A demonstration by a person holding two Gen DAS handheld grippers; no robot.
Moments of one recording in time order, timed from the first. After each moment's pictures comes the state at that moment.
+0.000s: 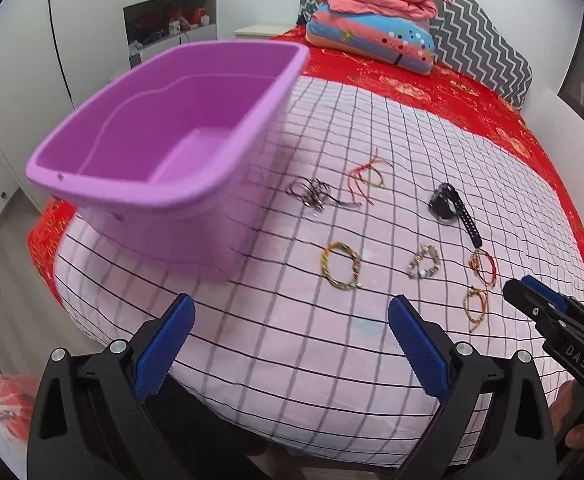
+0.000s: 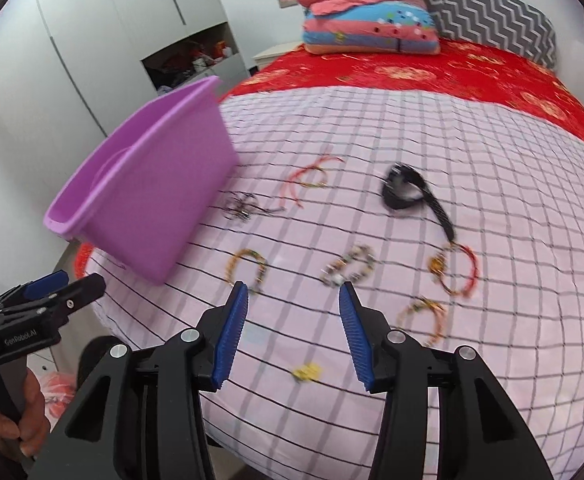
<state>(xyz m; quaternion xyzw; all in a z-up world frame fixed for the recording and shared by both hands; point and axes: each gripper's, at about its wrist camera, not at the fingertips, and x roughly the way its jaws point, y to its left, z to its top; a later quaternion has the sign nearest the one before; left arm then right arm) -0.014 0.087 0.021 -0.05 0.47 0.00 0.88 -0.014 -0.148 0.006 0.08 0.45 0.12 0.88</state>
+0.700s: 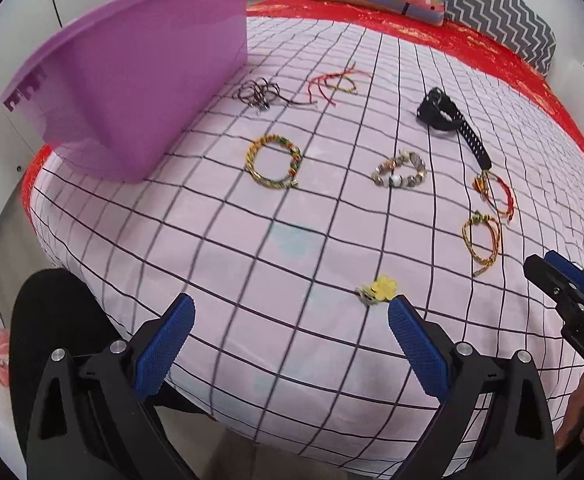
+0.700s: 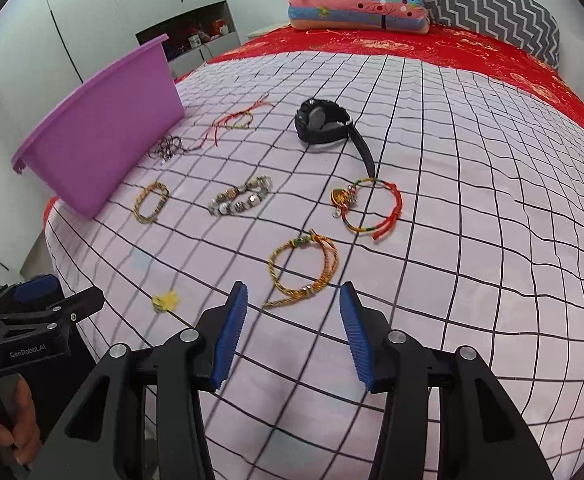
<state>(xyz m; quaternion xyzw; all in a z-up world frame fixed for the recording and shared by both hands) -0.047 -0.029 -0.078 -0.02 0.52 0.05 0.85 -0.026 -0.250 -0.082 0.03 0.47 0.14 0.87</state>
